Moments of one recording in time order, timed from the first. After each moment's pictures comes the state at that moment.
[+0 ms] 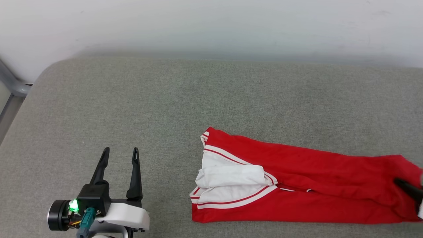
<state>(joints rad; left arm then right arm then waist) -0.02 0.11 -0.07 0.06 -0.08 0.06 -0.26 -0.24 -0.81 0.41 0.41 1.14 0.13 0.35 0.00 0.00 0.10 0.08</state>
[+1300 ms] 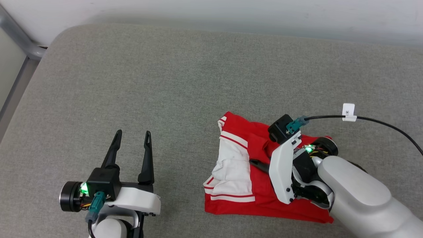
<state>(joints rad) -0.11 0.05 -0.07 0.08 -0.05 0.02 -0.26 -0.70 -0.34 0.92 0.47 0.86 0.13 0.42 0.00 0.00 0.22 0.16</state>
